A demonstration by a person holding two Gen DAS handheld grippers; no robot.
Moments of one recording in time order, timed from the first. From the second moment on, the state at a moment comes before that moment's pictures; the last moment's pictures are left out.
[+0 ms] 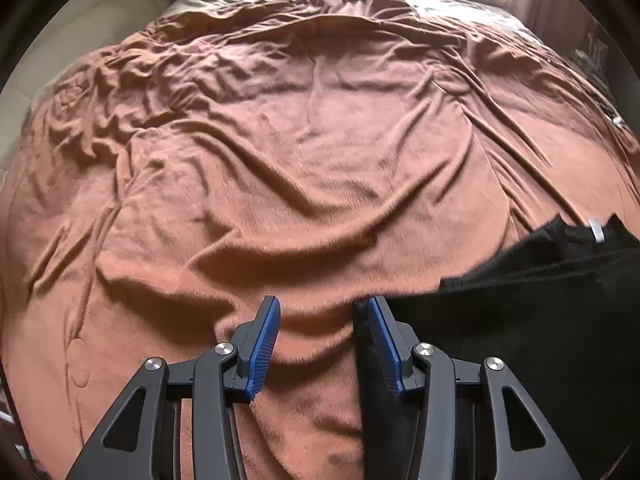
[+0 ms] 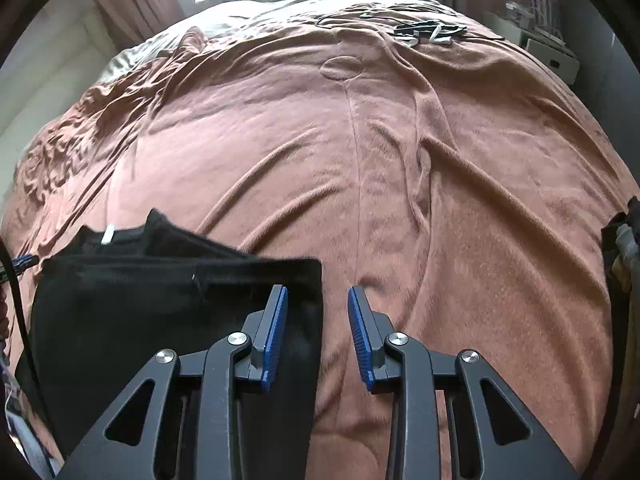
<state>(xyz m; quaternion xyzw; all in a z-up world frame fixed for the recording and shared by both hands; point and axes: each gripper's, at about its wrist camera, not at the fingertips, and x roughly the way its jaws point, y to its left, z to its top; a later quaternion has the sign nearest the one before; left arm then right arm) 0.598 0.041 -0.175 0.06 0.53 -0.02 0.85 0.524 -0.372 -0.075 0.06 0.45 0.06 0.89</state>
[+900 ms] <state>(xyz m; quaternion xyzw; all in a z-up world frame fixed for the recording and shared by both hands) 0.587 0.036 -0.156 0.03 0.50 -0.06 0.86 0.502 -0.356 -0.052 0.02 0.41 0.08 0.91</state>
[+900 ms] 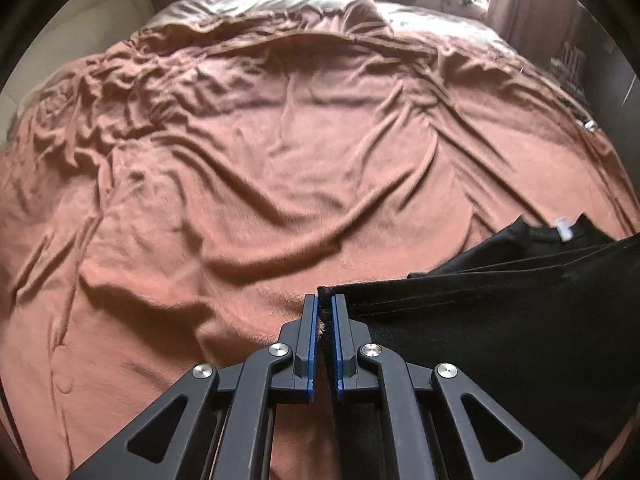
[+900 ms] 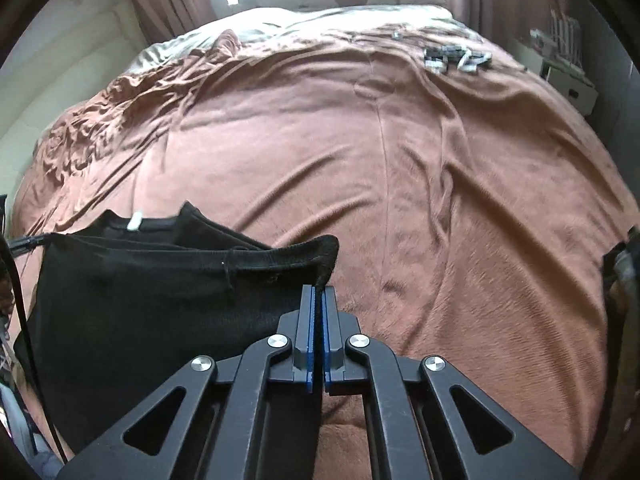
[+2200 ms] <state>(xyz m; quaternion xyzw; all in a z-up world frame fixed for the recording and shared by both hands) 0.597 0.069 -0.160 -0.02 0.53 -0.01 0.85 0.502 -0.376 -0.045 0.09 0.43 0.05 0.90</state>
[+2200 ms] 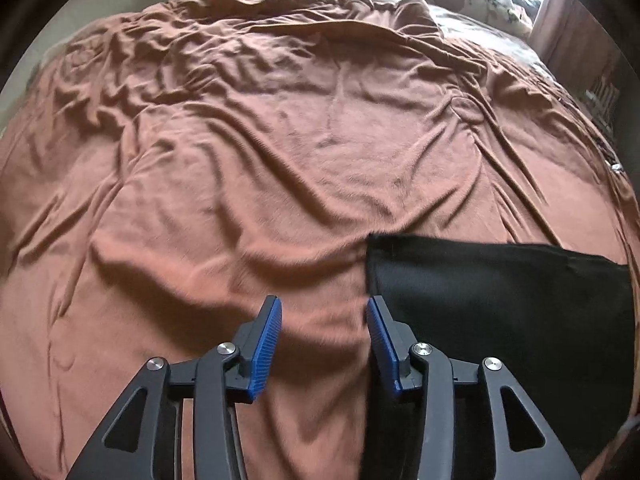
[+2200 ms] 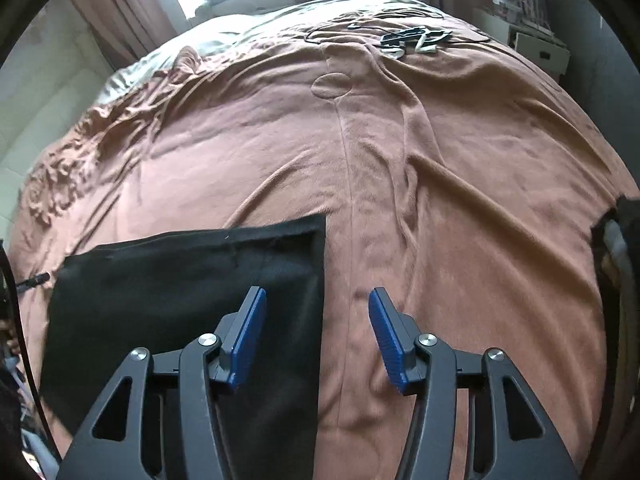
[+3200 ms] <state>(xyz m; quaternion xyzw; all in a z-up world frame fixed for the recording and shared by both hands) 0.430 0.081 -0.144 -0.10 0.52 -0.07 0.84 0.352 -0.392 -0.046 0.16 0.45 0.07 0.88</state>
